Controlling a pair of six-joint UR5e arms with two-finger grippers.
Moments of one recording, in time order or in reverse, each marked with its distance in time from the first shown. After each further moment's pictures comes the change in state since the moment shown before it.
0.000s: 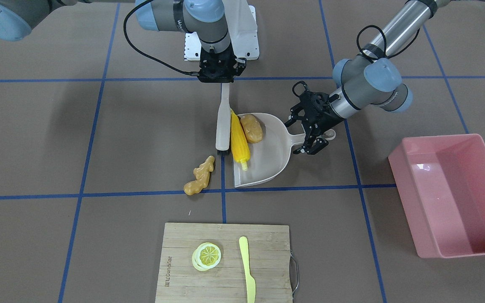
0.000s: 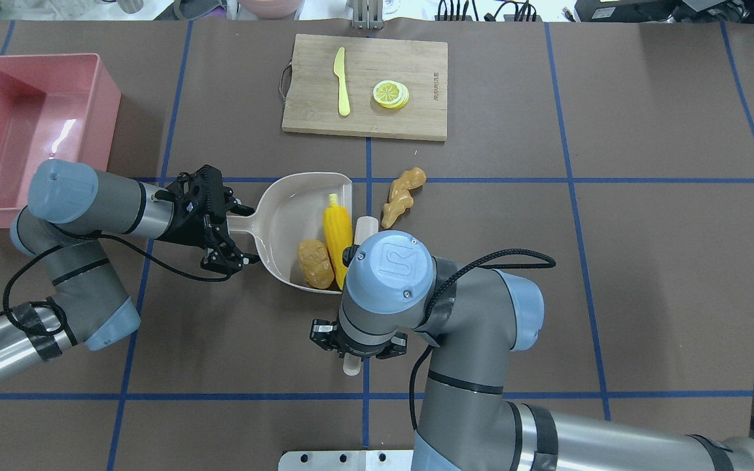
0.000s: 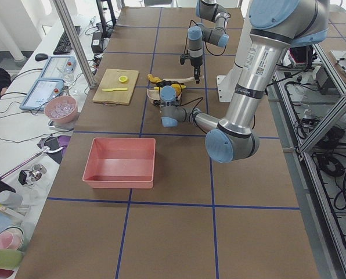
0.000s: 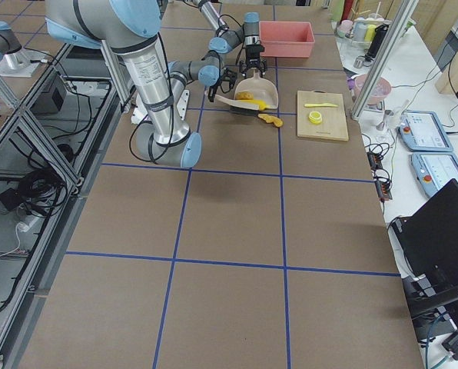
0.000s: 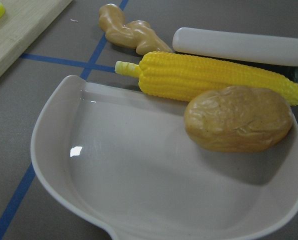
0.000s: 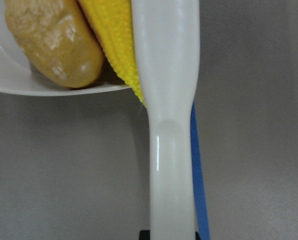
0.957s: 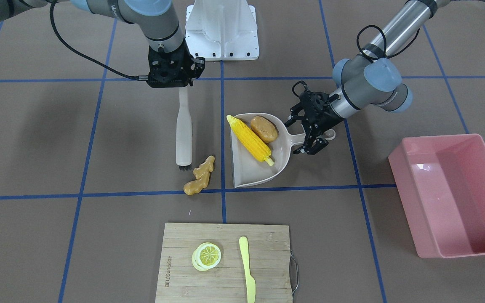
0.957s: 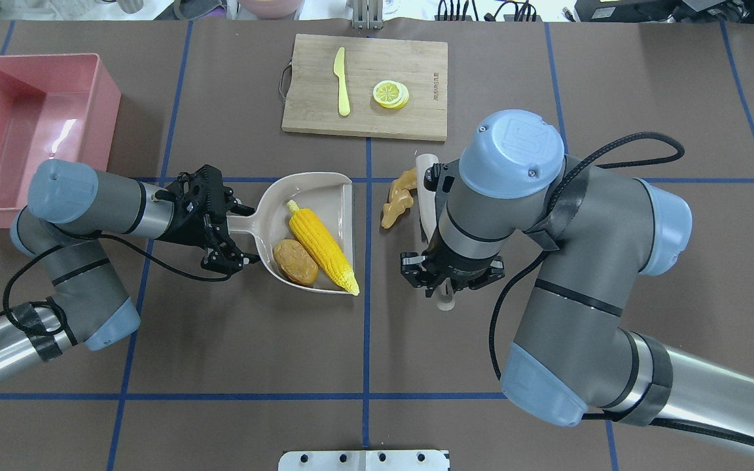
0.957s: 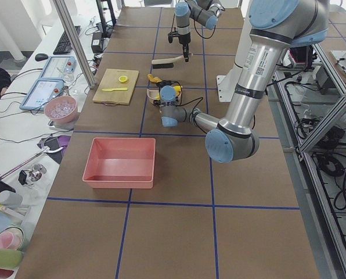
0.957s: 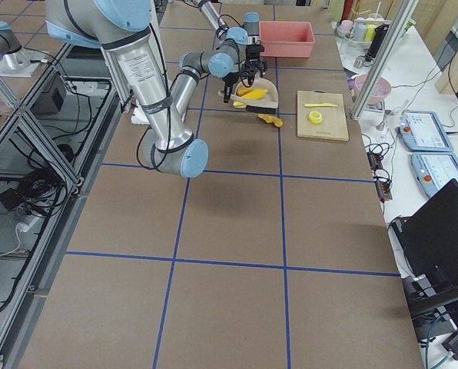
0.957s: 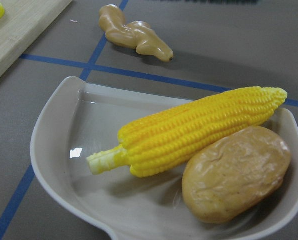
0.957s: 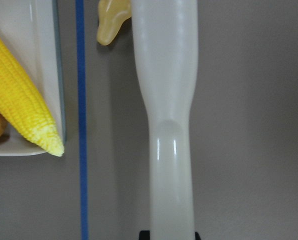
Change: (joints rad) left arm 0.000 0.000 -0.001 0.000 0.001 -0.001; right arm 0.222 -0.145 0.239 -0.279 0.115 -0.380
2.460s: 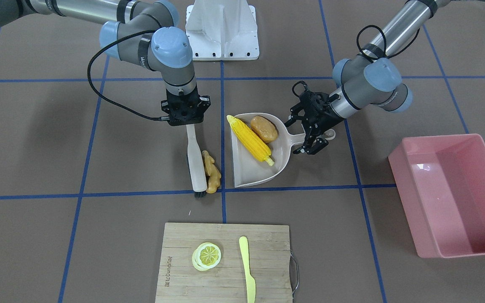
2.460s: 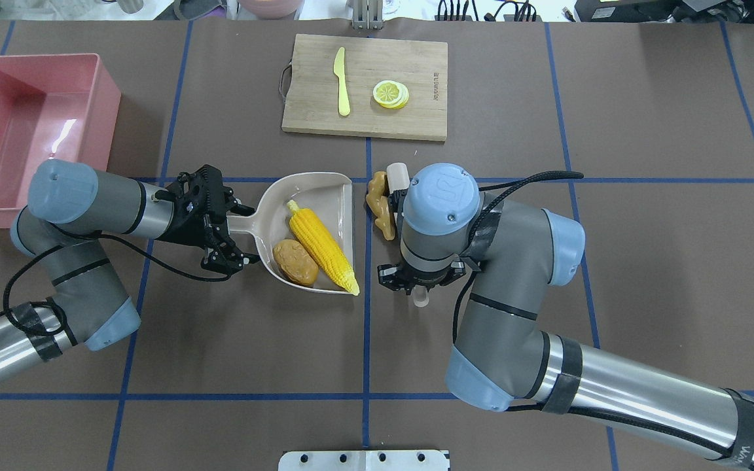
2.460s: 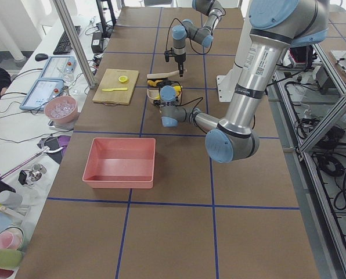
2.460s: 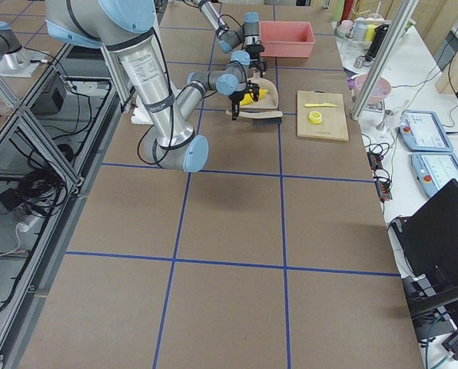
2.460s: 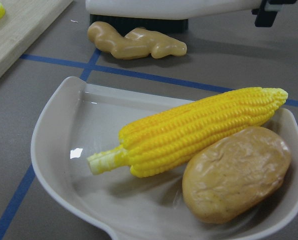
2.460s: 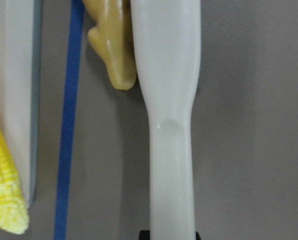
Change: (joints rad) left arm 0.000 0.000 0.000 0.000 0.000 0.000; right arm -0.081 0.081 -0.299 0.218 -0.122 -0.012
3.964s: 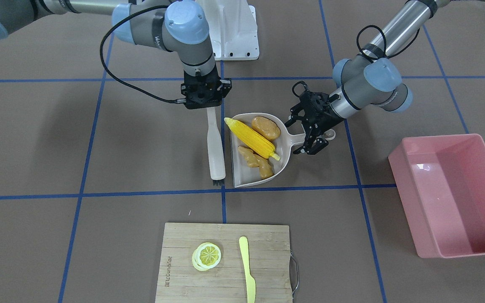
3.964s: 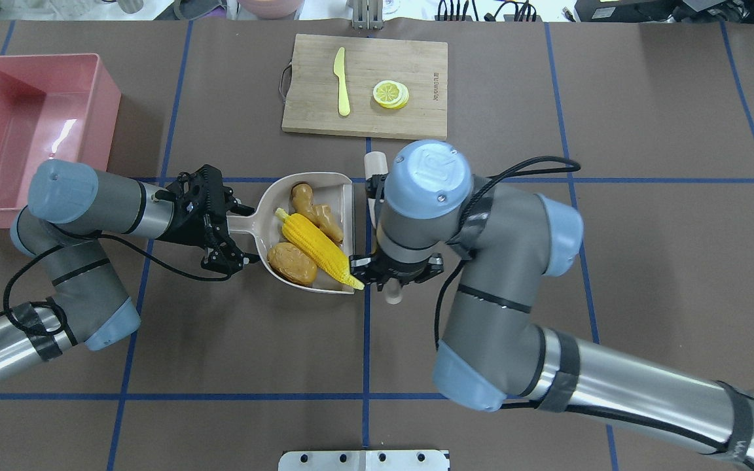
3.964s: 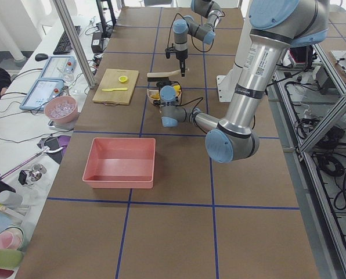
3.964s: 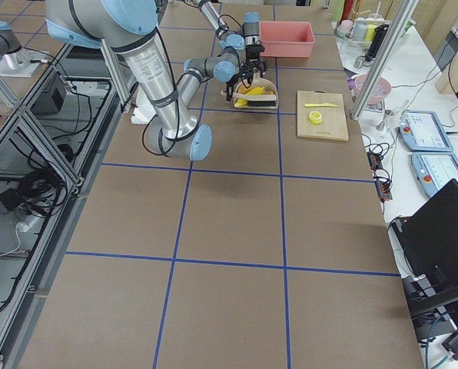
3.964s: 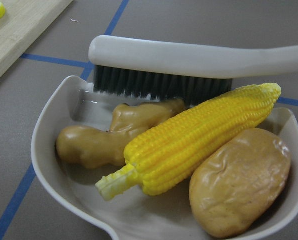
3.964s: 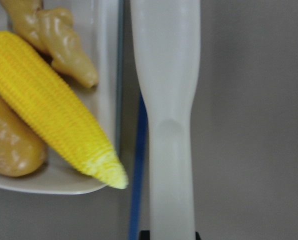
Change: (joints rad) left arm 0.000 0.000 0.000 0.002 0.001 0.000; right arm 0.055 0.001 0.116 -0.056 0.072 0.013
